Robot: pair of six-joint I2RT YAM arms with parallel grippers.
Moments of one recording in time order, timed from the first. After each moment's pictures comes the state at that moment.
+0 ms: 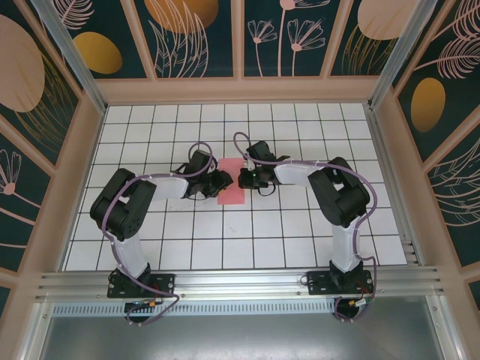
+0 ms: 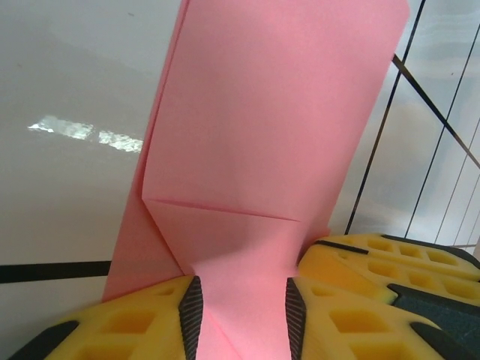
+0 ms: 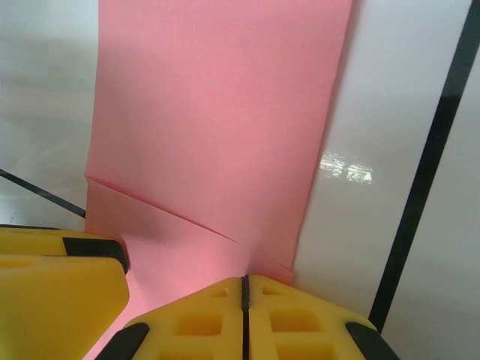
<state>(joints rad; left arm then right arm) -0.52 1.84 0.90 0.05 0.34 -1.09 0.63 1.98 1.18 -0.23 -0.29 0.52</state>
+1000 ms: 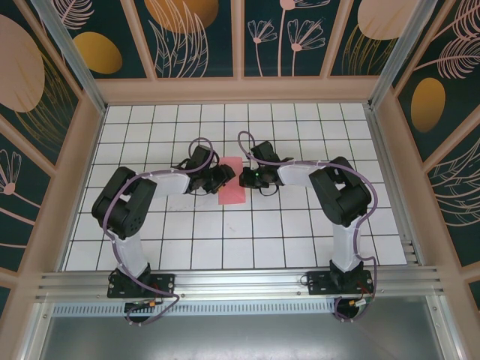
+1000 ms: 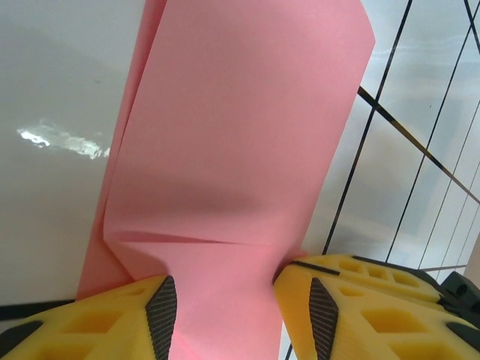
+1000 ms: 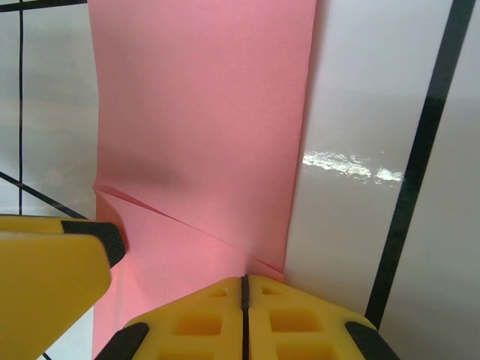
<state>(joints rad) -0.52 1.86 0.97 0.00 0.31 -1.11 0.61 1.97 1.14 -0.13 -0.34 0.56</state>
